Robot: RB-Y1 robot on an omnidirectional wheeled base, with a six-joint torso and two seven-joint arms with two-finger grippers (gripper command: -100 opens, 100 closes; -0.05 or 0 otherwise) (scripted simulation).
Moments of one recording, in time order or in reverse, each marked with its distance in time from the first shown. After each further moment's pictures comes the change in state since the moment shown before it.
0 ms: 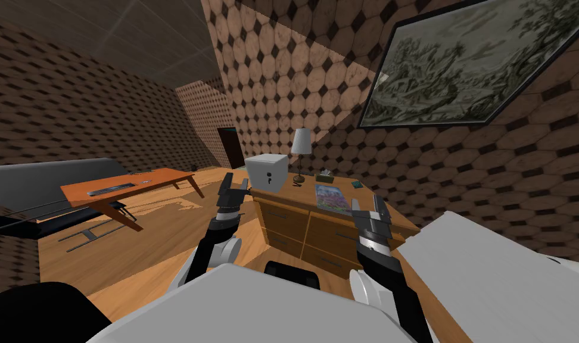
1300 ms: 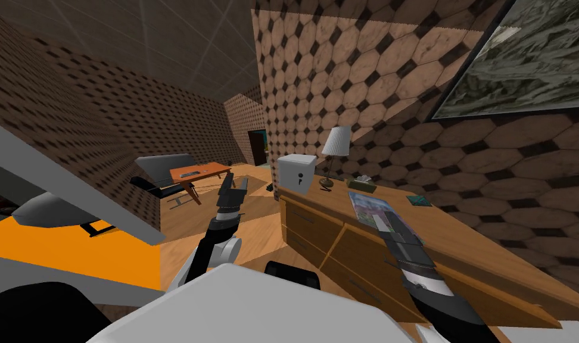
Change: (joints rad) left arm 0.000 0.000 0.000 0.000 0.000 0.000 0.000; right arm 0.130 -0.366 -0.242 0.148 0.099 -0.151 -0.104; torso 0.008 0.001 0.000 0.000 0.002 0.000
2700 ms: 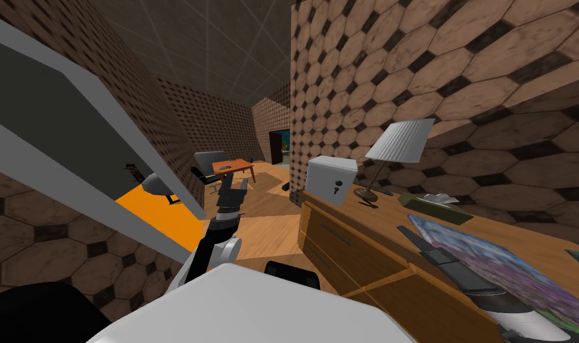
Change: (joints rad) left arm 0.000 0.000 0.000 0.000 0.000 0.000 0.000; right arm 0.108 -0.356 -0.265 0.230 0.269 -0.126 -0.081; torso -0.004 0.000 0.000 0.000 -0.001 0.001
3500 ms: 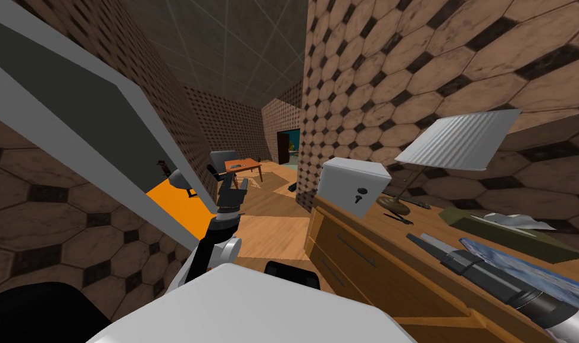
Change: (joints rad) left arm 0.000 0.000 0.000 0.000 0.000 0.000 0.000; right arm 0.053 -0.226 -0.114 0.145 0.209 -0.051 -0.023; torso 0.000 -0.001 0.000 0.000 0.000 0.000
